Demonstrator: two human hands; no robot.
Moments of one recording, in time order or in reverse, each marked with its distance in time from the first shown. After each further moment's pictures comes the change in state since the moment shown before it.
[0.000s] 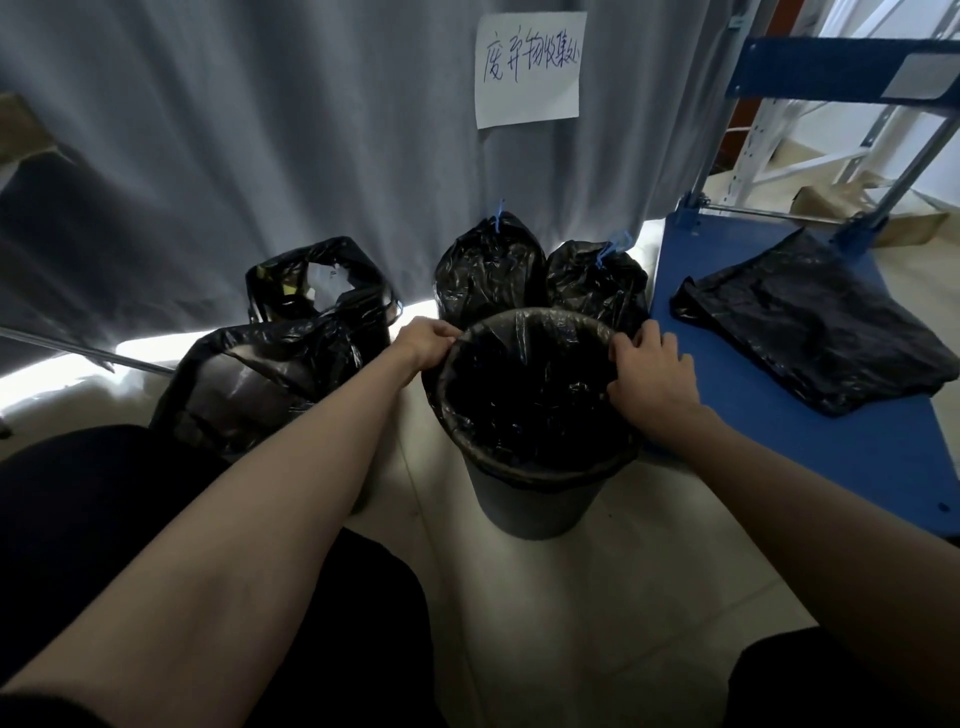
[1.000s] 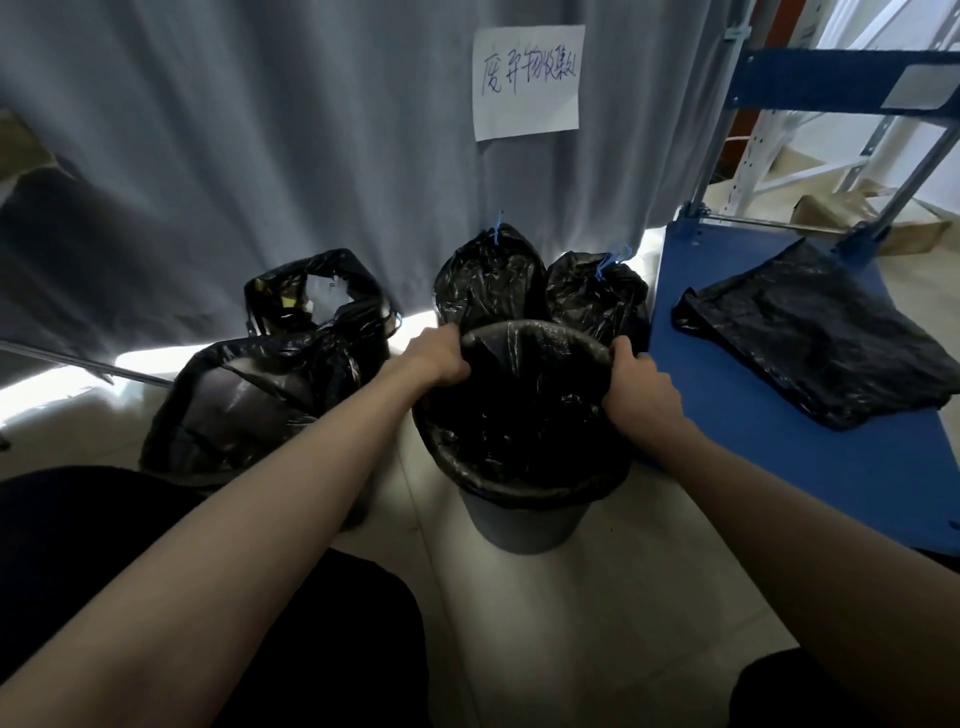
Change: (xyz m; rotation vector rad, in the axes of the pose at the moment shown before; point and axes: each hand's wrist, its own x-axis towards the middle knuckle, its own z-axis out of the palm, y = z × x) left_hand -0.014 0.031 0.002 0.664 -0.045 0.150; right_hand 0.012 -0.009 0.007 0.334 -0.051 0.125
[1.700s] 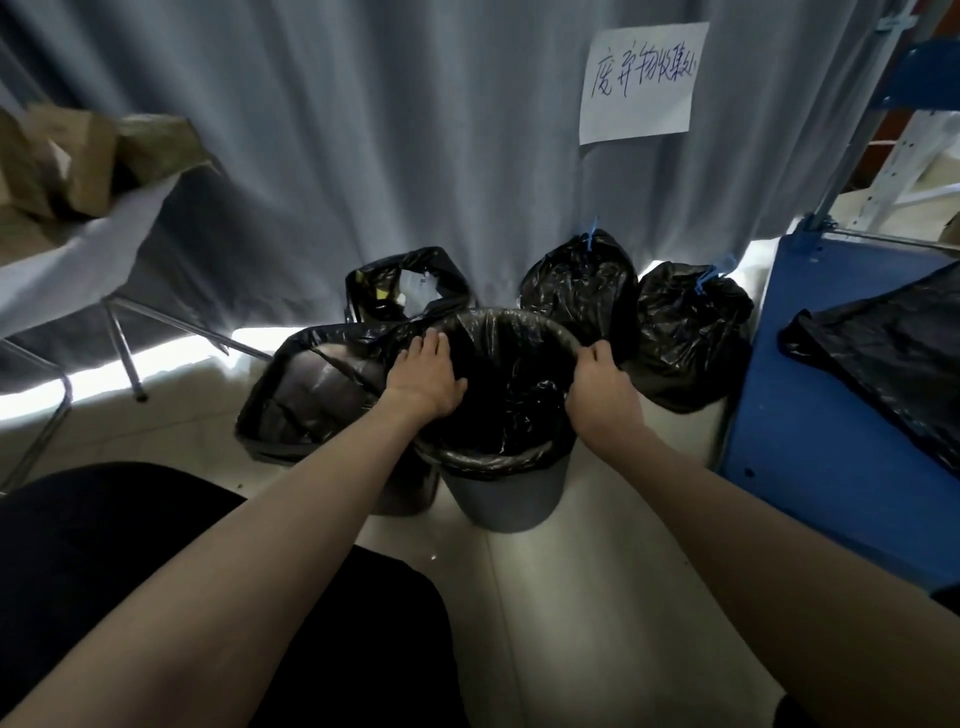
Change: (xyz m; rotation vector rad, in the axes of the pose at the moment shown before) left_hand -0.041 -0.097 -0.004 0.284 0.085 -0.145; right_hand 0.007 -0.102 0.061 0.016 0.067 -0.308
